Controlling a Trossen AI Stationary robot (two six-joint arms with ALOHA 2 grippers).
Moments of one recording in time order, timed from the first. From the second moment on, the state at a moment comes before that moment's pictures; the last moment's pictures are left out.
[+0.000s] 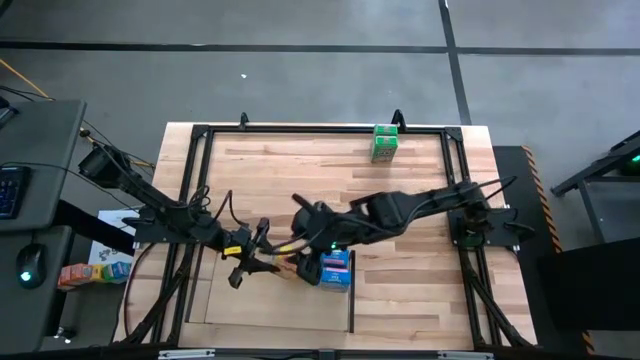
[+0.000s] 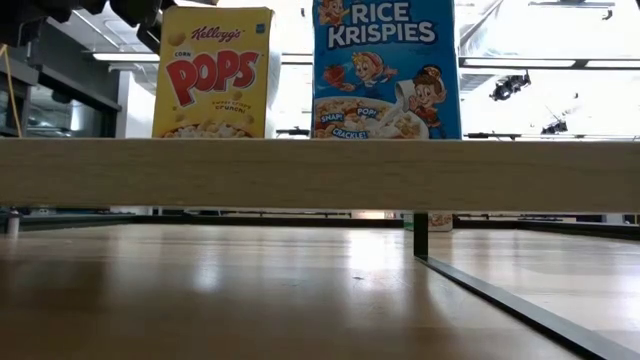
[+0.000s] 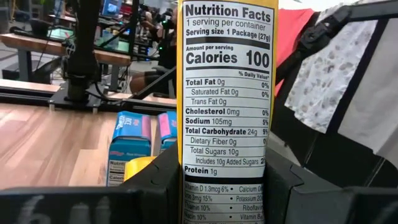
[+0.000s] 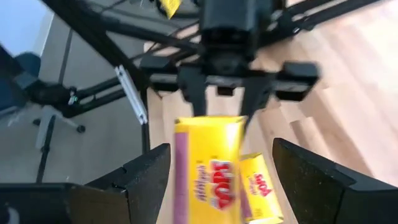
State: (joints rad) left arm -0.50 1.19 0.36 0.86 -0.17 -0.22; right arm 0.32 2.04 2.29 -0.91 0.14 0.56
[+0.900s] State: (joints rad) left arm -0.50 1.19 0.36 0.85 -0.17 -0.23; right arm 0.32 2.07 2.30 -0.96 0.09 0.53
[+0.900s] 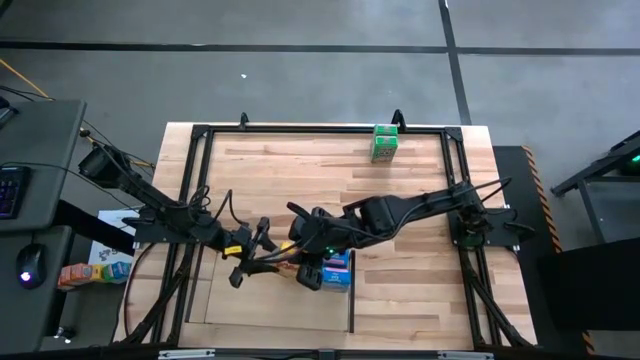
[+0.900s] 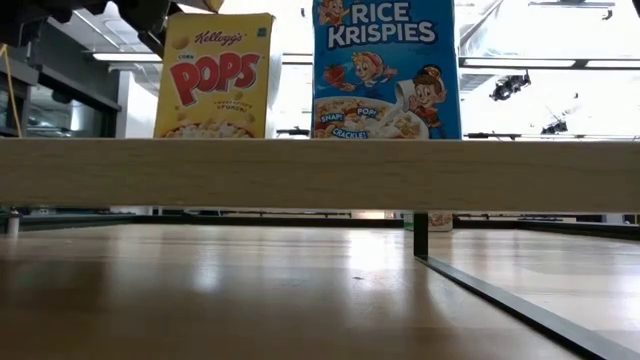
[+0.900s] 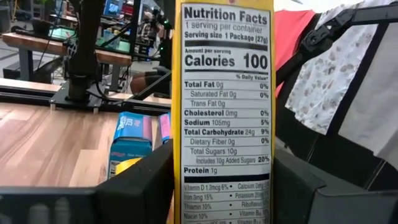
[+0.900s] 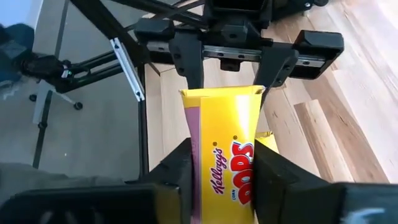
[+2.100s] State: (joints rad) left arm -0.50 0.75 0.58 0.47 -0.37 -0.05; right arm 0.38 2.19 2.30 -0.97 -0.04 0.45
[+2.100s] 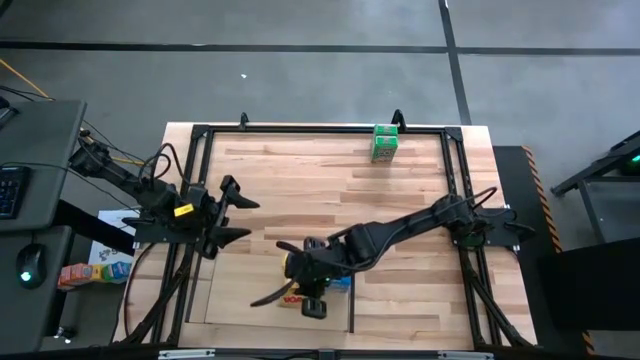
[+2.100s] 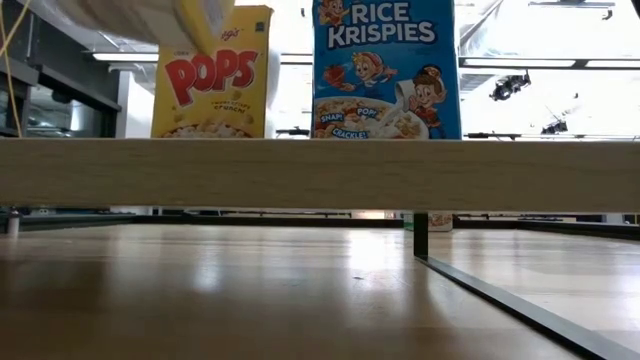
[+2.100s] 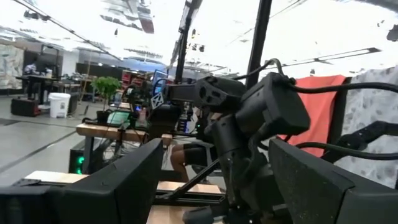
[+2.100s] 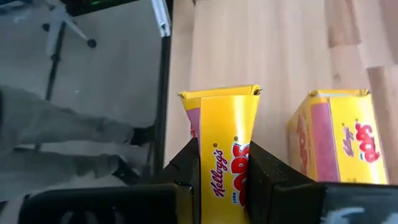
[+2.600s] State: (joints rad) left arm -0.50 0.75 0.58 0.47 -0.42 -0.05; right arm 0.39 2.19 2.29 -1.02 0.02 0.38
